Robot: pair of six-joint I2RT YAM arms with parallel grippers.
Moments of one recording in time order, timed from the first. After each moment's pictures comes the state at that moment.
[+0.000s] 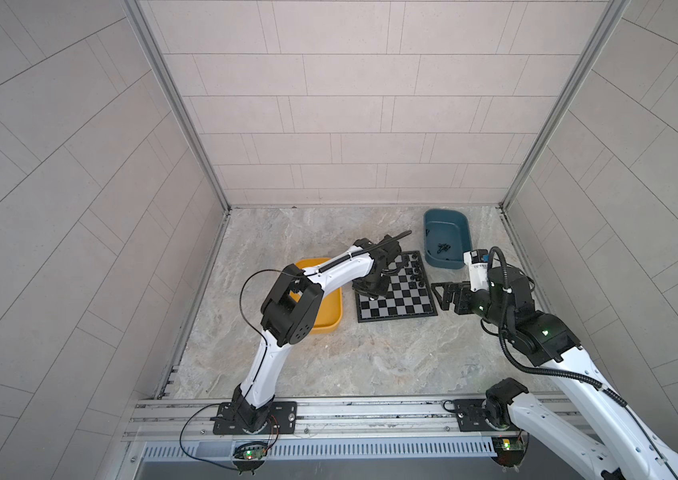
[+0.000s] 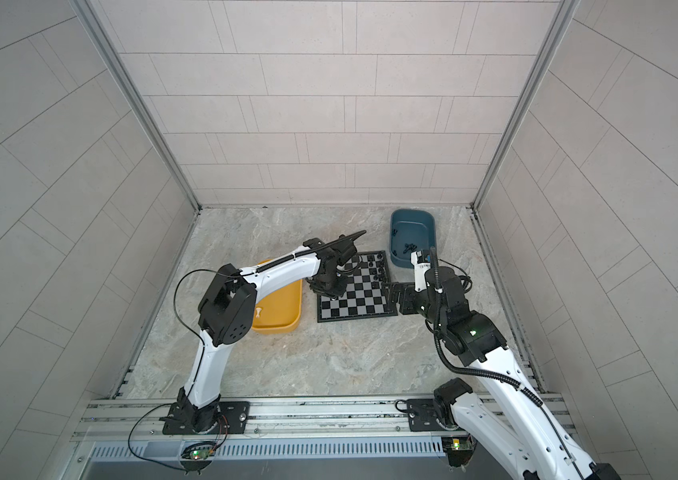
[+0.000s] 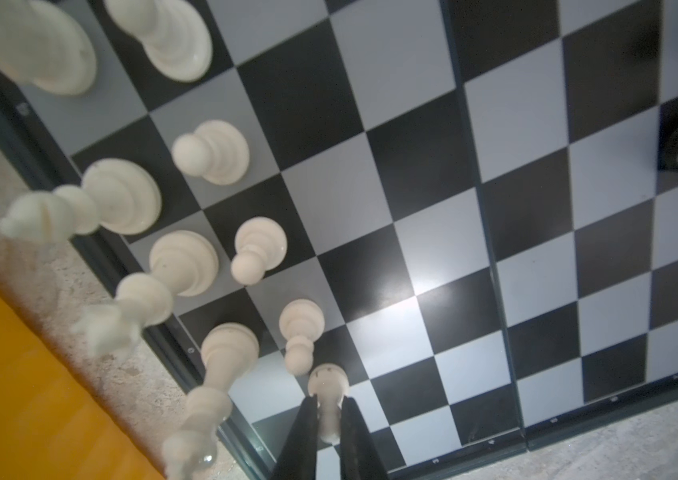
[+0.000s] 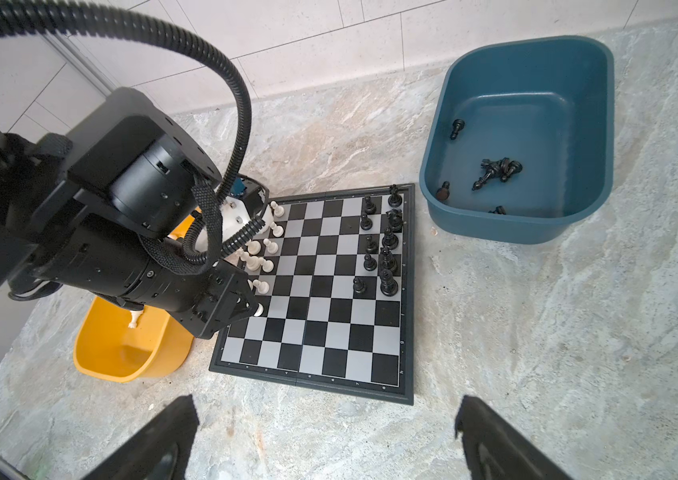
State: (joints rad) left arm -0.76 2.16 1.76 -1.04 0.00 -0.46; right arm 0.37 0.74 0.81 -0.64 -0.04 0.37
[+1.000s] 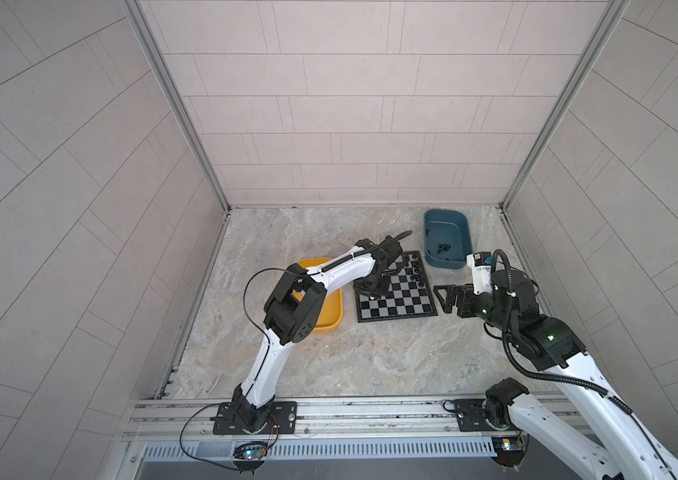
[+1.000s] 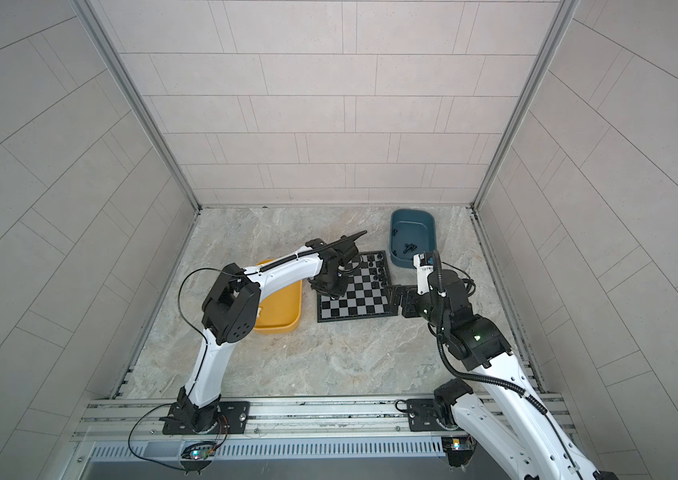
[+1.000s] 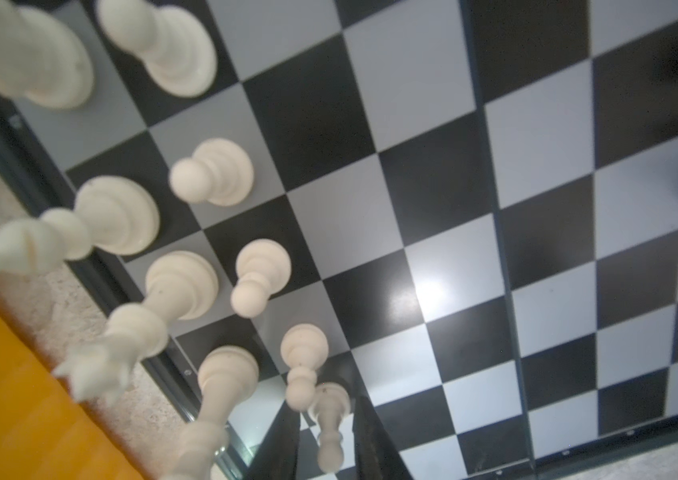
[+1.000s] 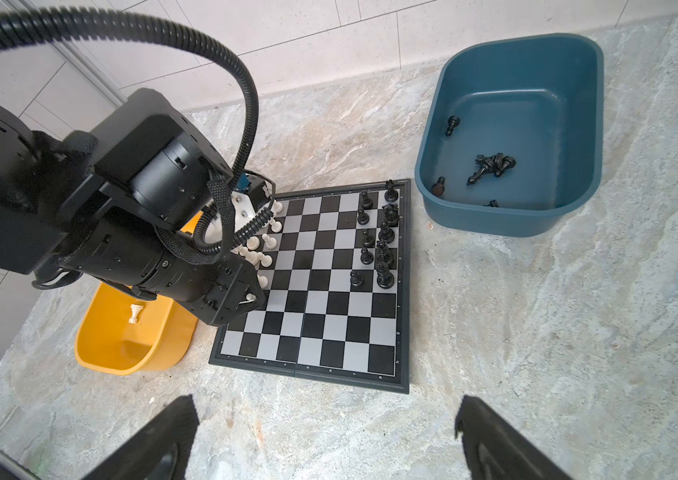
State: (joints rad) left arm -0.76 2.19 1.78 -1.03 -0.01 -0.48; right arm 0.37 0.71 0.81 -0.67 -0.03 0.37
